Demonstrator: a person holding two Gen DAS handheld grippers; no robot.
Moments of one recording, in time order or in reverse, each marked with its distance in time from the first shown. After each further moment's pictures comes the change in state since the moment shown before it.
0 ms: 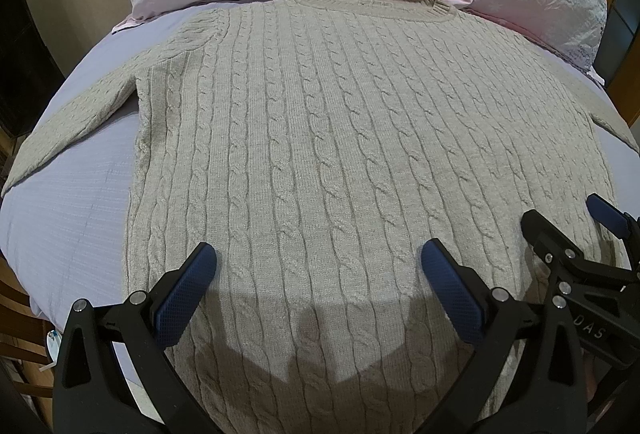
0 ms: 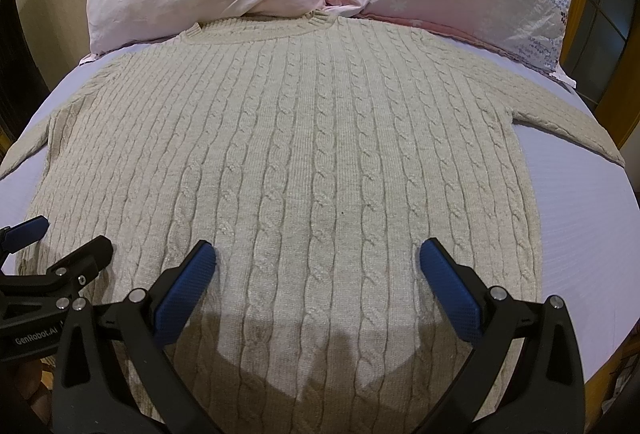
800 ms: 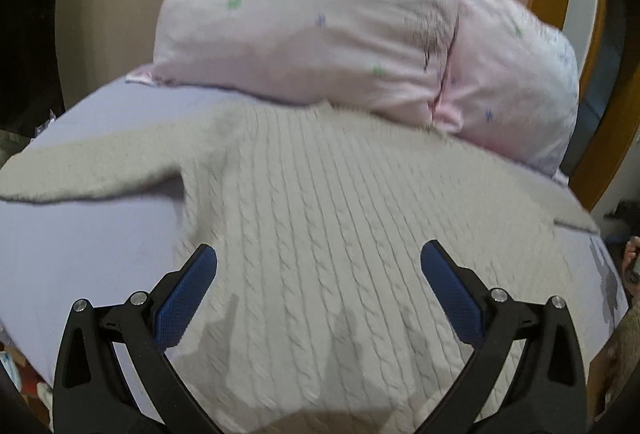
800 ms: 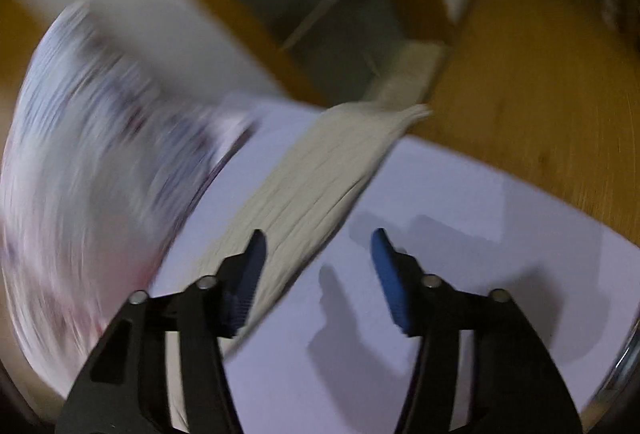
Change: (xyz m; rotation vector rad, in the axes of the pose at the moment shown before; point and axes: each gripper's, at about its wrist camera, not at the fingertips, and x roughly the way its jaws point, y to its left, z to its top) left arm -0.031 0.068 0.020 -0.135 -0.383 -0.165; right arm -0.023 -0.449 0.014 1.110 -0.178 -0.079
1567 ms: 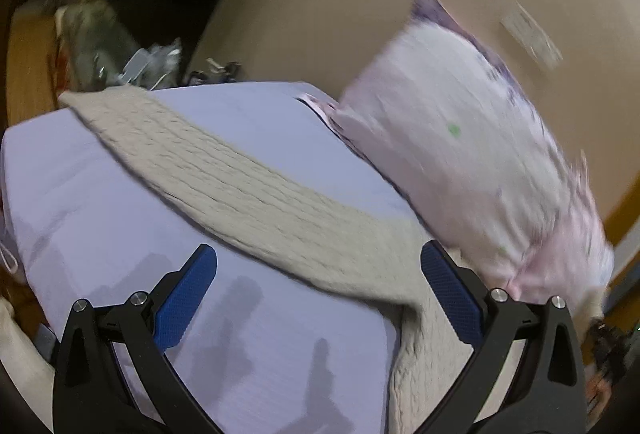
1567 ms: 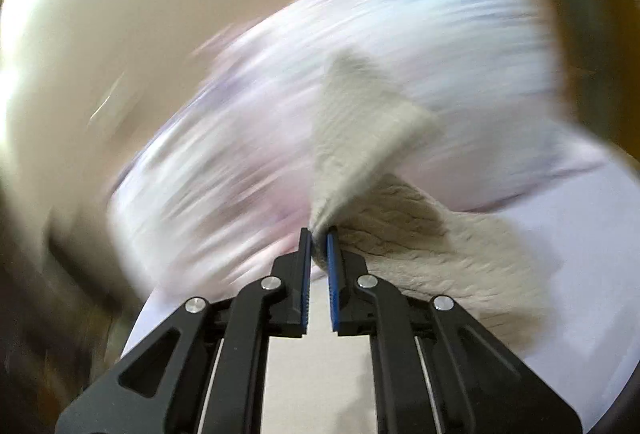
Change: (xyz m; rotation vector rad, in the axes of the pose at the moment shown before) left arm -0.048 0.218 0.018 -0.607 -0.187 0.099; right arm -0.080 0.269 -0.203 -0.718 0.083 0.624
